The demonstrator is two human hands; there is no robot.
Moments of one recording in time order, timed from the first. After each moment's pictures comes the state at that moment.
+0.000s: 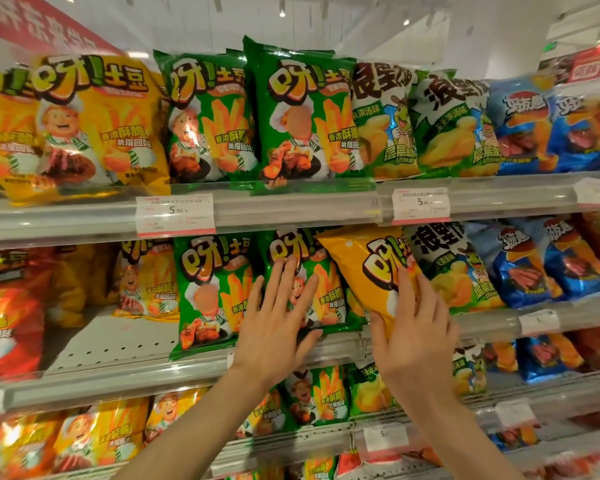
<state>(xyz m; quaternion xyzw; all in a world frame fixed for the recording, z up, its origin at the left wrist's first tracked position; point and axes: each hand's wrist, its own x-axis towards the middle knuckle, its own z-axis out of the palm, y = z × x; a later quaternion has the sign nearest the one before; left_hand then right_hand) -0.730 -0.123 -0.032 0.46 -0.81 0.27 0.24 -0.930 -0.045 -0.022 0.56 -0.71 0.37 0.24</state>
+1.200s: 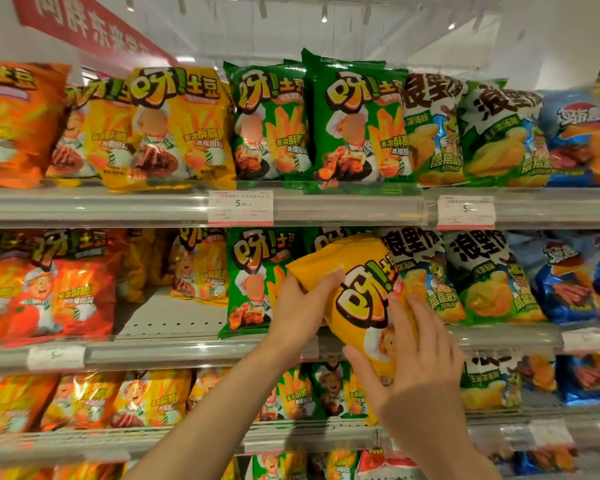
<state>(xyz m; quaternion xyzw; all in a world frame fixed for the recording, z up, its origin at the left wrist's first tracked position) -0.724 -0.063 0.041 0.41 -0.50 -0.51 0.56 -0.874 0.009 -0.020 0.66 -0.61 0.40 0.18</state>
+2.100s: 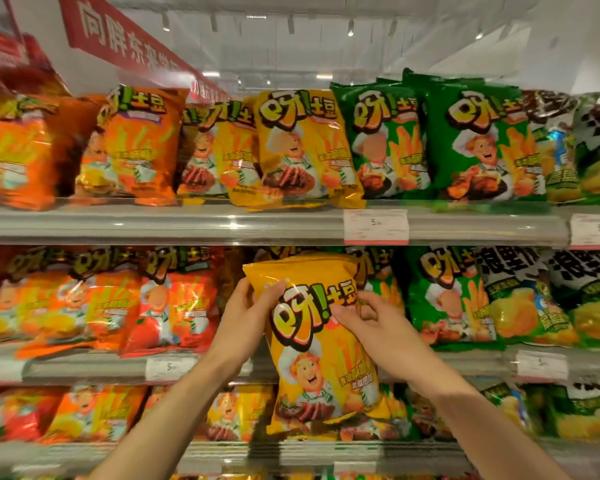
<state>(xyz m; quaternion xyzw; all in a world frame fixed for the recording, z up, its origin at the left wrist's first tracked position) -0.484 -0.063 0.038 0.43 -0.55 -0.42 0.58 -0.703 -0.063 0.034 0.65 -0.54 0.38 -0.37</state>
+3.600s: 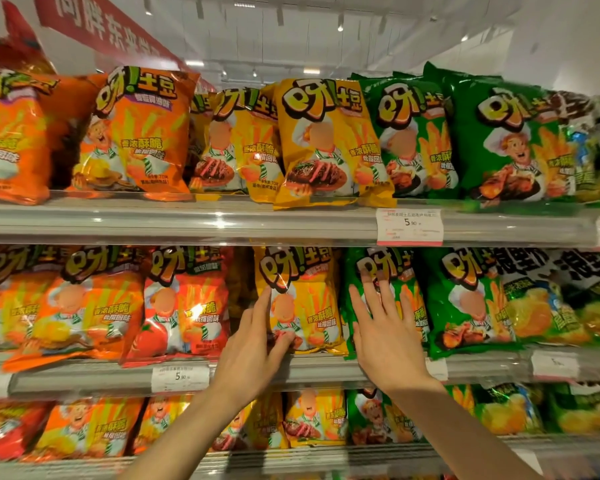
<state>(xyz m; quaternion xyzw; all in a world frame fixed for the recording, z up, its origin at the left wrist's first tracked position) -0.433 -0.102 -0.034 0.55 -0.73 -0.08 0.39 -0.666 -0.110 -0.017 0.72 -0.64 0.15 0.23</state>
